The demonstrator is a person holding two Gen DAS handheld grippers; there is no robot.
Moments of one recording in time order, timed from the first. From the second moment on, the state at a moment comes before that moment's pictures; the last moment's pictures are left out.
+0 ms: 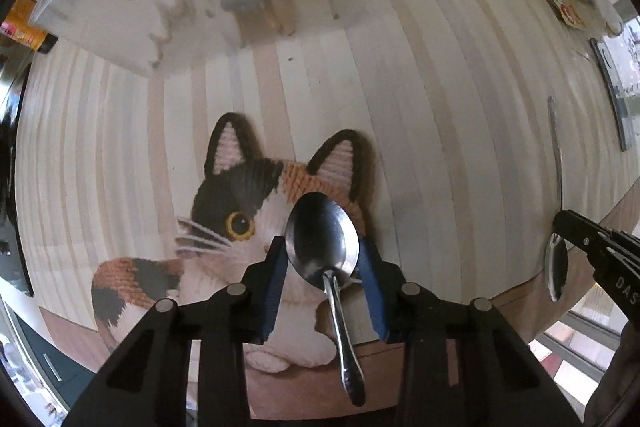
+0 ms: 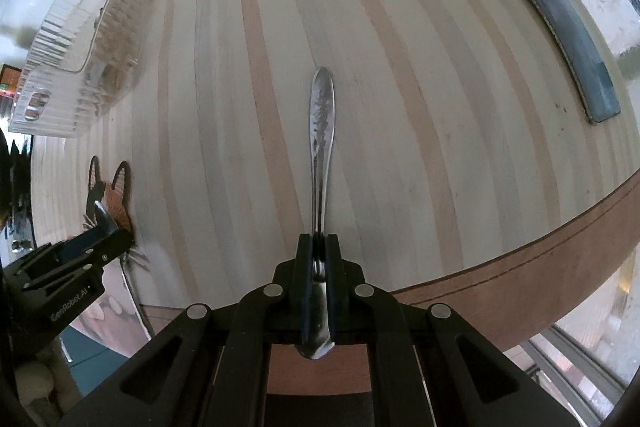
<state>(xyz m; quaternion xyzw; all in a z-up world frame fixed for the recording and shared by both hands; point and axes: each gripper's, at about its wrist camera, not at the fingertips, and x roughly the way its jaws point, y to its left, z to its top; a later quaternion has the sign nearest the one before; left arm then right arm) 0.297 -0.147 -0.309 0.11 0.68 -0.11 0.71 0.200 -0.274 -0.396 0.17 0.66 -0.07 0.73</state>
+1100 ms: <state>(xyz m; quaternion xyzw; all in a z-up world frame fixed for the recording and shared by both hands) 0.330 -0.074 -0.296 0.10 0.65 -0.05 0.75 0.213 -0.226 -0.385 0.09 0.69 -0.11 0.70</state>
